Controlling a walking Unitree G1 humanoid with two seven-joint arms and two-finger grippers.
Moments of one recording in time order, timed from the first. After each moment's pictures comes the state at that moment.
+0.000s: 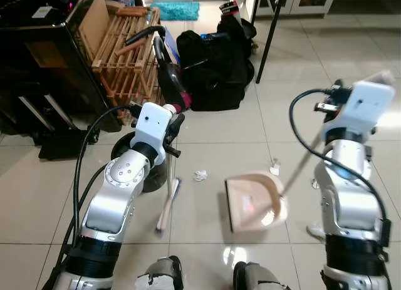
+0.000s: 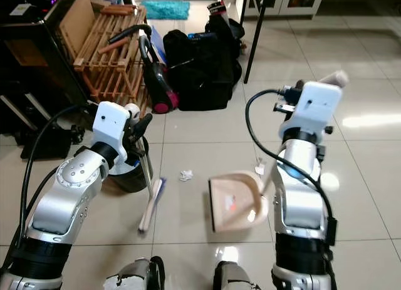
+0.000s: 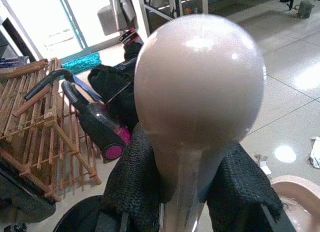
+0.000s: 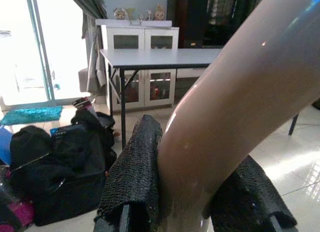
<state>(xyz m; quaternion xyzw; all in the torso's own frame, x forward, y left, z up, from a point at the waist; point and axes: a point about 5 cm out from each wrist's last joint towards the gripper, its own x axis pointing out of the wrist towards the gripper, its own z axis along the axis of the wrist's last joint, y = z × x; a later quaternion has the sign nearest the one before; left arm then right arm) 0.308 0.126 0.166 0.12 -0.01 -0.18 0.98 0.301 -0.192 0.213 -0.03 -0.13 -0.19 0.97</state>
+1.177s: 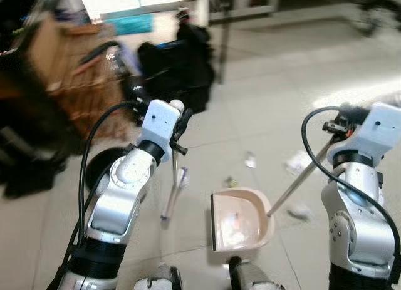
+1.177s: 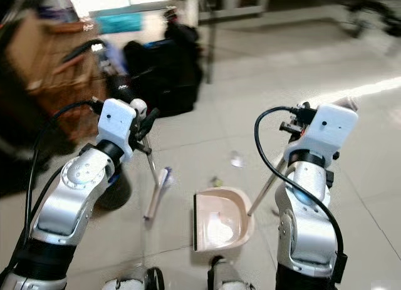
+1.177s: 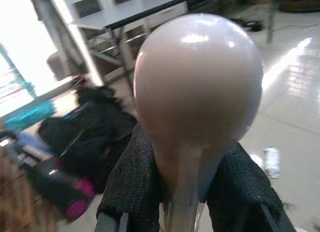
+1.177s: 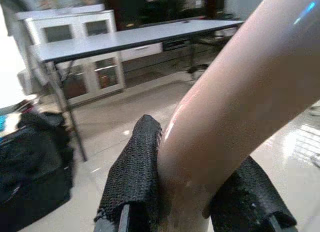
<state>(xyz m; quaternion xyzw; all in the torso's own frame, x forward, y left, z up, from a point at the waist) 0.306 0.114 0.176 0.12 -0.05 -0.20 0.97 0.268 -0.192 0.199 0.03 -0.09 -0.20 0.98</state>
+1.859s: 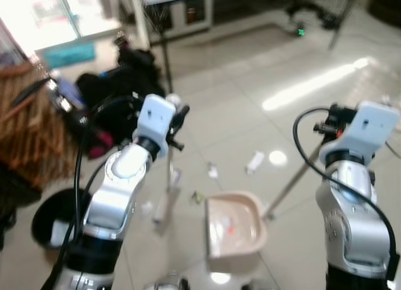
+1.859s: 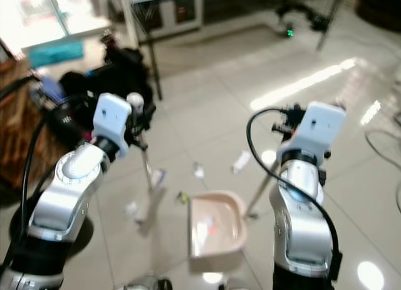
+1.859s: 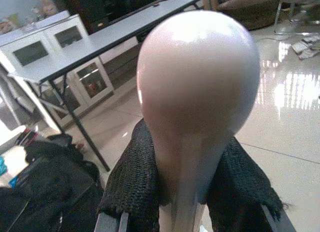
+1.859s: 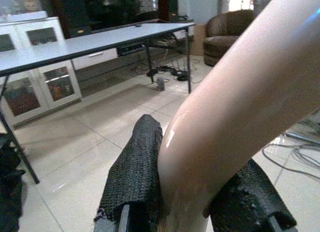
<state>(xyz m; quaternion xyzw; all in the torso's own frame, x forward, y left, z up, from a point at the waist) 0.309 0.119 0.182 0.13 -0.05 -0.19 0.97 0.270 -0.186 0.195 0.02 -0.06 -0.19 0.98</state>
